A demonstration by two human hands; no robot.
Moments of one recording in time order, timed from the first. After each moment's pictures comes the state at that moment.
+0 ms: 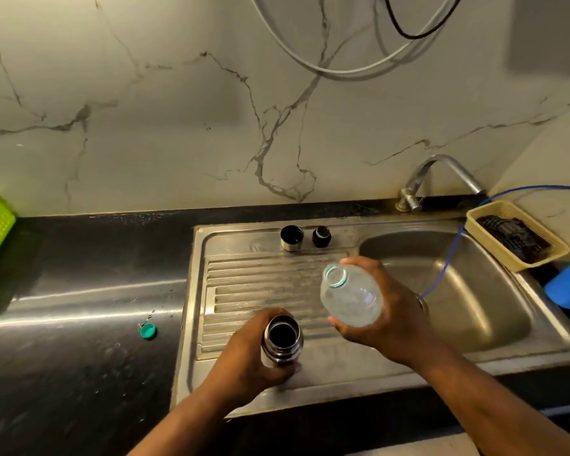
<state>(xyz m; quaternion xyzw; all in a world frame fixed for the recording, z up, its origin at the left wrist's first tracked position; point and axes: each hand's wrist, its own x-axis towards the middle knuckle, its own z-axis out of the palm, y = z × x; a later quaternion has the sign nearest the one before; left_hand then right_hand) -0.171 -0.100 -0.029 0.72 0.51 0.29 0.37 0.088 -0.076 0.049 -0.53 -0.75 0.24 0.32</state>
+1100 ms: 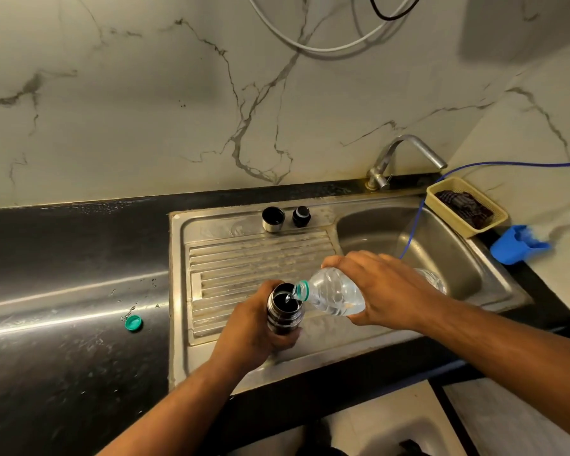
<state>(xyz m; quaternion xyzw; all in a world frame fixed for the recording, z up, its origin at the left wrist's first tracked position) -0.176 -0.093 -0.044 0.71 0.49 0.31 0.40 0.074 -0.091 0.067 -0.52 -0.85 0.03 -0.04</state>
